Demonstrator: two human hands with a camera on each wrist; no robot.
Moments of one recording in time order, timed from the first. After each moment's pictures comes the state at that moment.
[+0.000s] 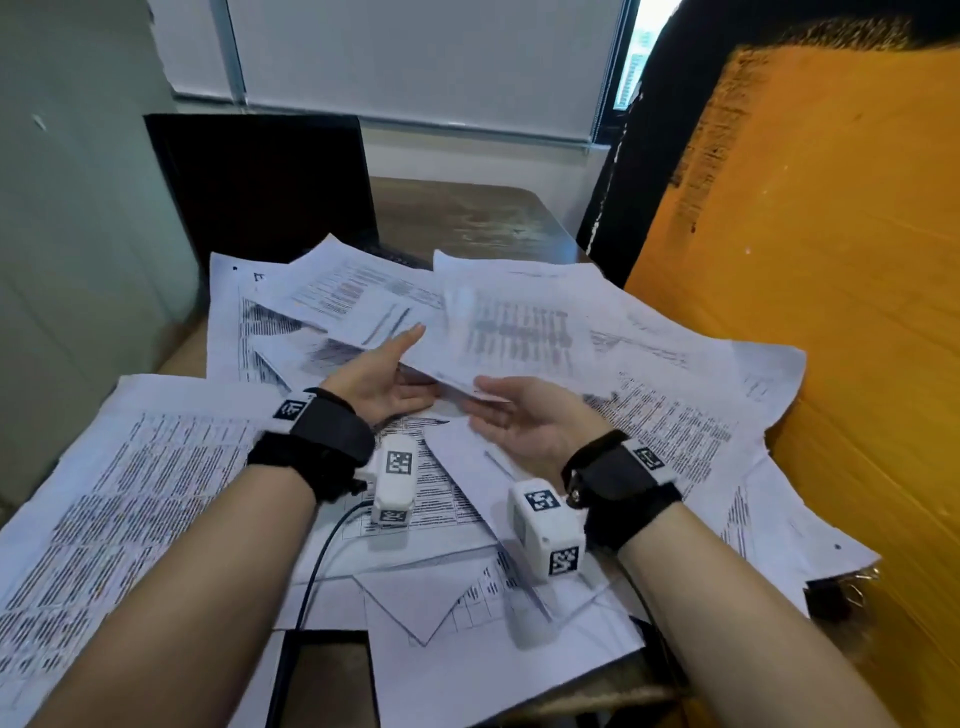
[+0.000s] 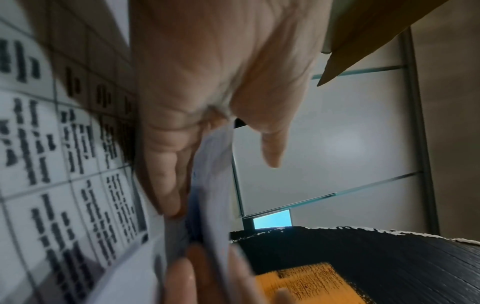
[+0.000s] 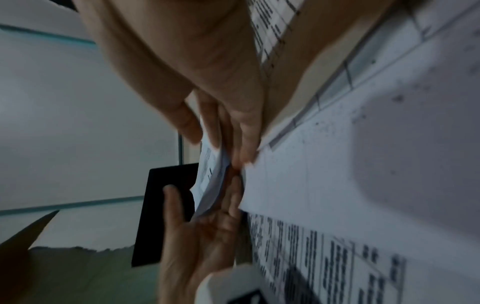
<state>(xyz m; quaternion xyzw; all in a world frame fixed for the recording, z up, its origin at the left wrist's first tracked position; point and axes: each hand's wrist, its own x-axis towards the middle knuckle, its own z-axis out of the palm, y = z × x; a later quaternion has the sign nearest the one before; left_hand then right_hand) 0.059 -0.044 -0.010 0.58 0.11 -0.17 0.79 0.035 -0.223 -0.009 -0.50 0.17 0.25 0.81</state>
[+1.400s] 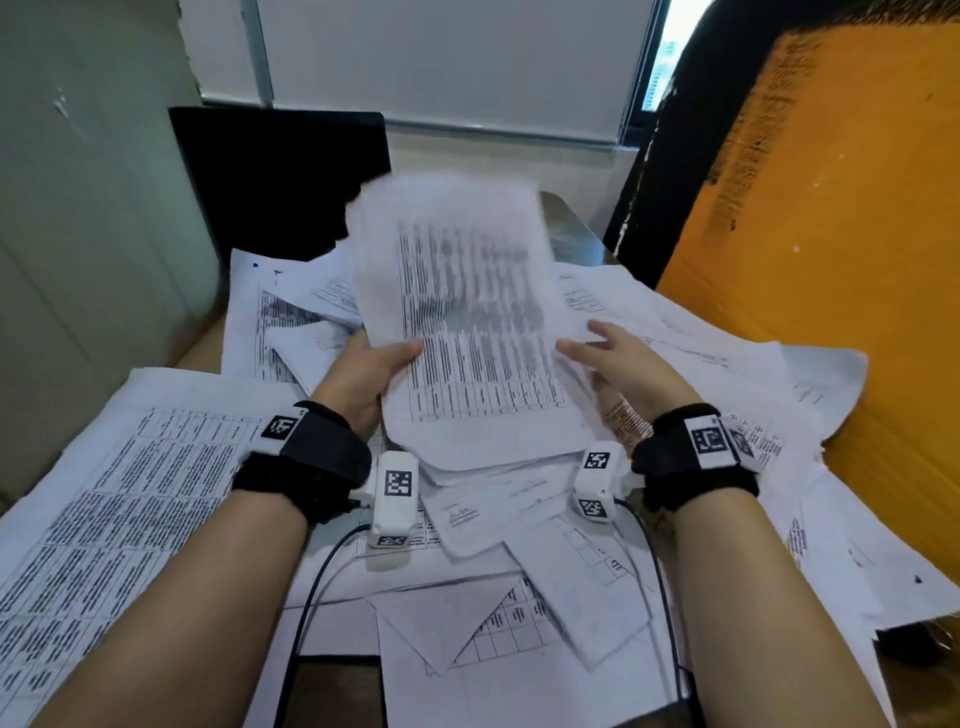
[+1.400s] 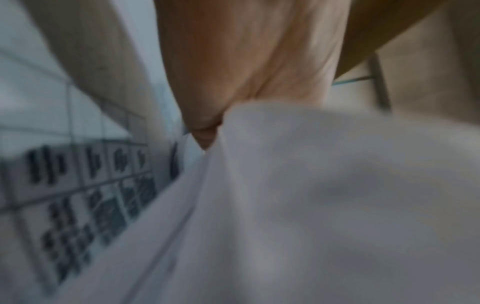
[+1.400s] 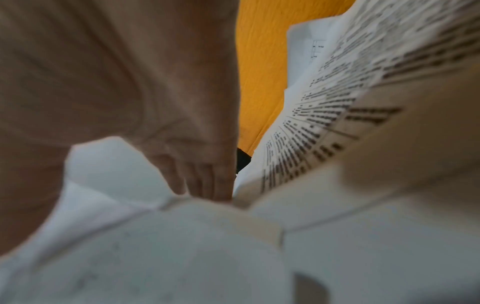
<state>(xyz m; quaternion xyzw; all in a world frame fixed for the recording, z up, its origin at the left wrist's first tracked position) 0.045 -0.028 -0.012 0.61 0.05 0.02 0.79 0.073 -0.292 0.001 -0.83 -0.02 0.04 0.55</state>
